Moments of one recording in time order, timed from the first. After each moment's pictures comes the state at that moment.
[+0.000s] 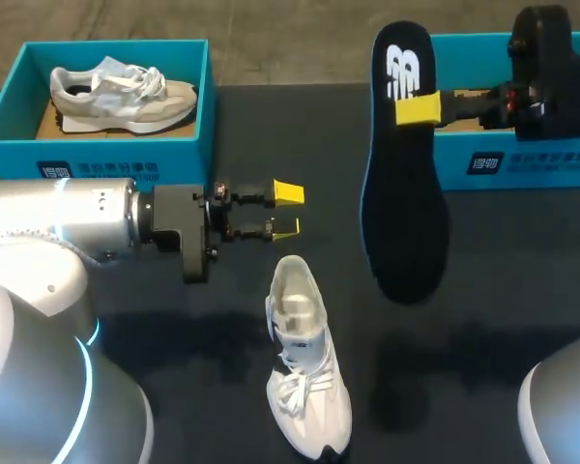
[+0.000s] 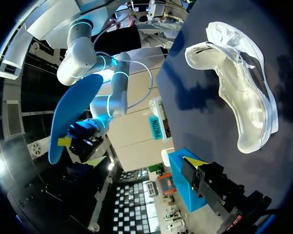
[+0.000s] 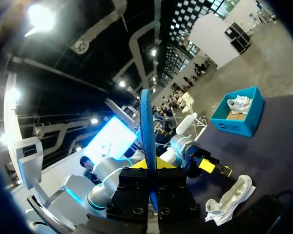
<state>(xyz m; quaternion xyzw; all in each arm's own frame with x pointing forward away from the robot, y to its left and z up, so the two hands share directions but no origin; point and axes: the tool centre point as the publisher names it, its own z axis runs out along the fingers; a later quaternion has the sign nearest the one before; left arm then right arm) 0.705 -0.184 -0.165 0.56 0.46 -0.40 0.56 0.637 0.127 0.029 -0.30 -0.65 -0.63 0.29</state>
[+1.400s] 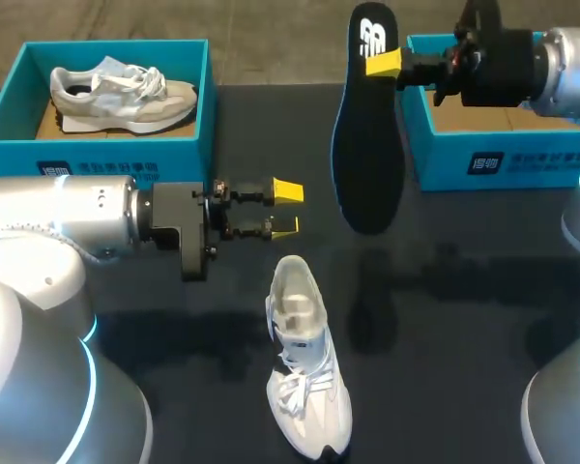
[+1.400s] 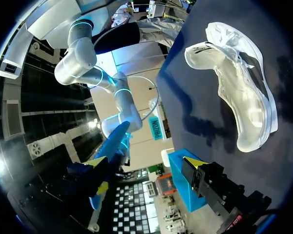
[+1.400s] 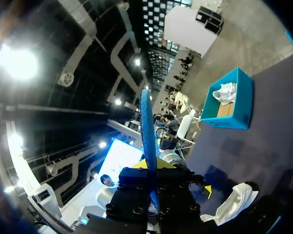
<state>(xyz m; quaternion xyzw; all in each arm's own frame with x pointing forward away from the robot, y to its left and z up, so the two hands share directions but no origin) 0.706 -0.183 -0.164 0.56 0.46 -0.41 0.56 0.777 0.139 -0.025 -0.39 -0.57 -0.61 0.39</state>
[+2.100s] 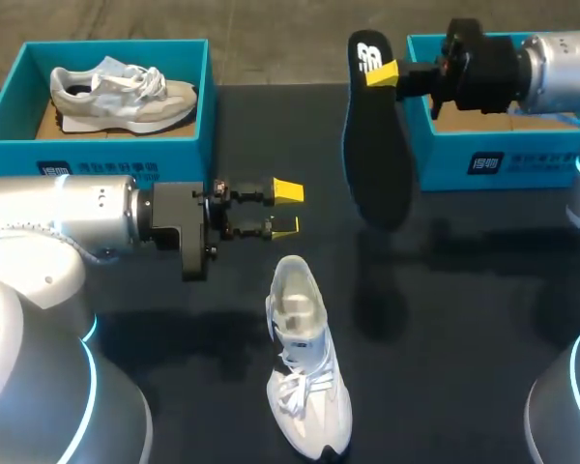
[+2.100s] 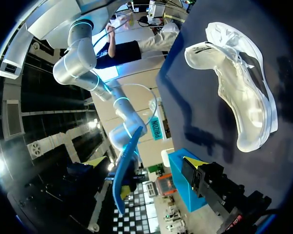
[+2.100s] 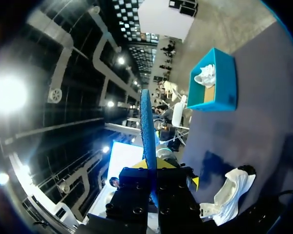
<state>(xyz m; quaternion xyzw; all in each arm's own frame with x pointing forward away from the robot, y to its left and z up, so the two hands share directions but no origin) 0.706 -0.183 -0.164 0.56 0.46 -0.41 0.56 0.811 0.123 -0.070 -0.45 -0.55 -0.53 0.46</state>
